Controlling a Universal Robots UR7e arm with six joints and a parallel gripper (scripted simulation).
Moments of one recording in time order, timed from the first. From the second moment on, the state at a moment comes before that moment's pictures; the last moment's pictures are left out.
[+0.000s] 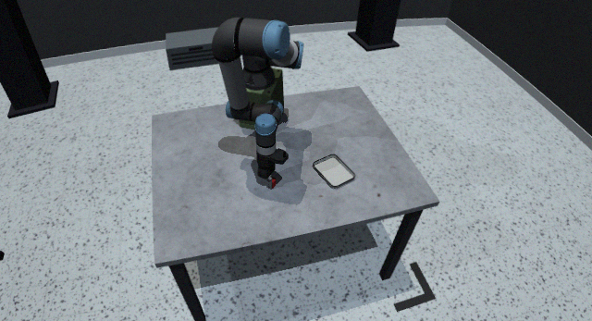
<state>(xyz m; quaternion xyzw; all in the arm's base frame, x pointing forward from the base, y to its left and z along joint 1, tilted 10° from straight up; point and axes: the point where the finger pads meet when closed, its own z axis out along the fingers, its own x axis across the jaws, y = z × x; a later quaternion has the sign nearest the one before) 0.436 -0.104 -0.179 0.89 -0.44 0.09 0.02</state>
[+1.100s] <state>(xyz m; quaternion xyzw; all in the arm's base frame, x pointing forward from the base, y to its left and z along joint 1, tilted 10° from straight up) 0.434 -0.101 -0.161 0.89 -0.44 0.09 0.02</state>
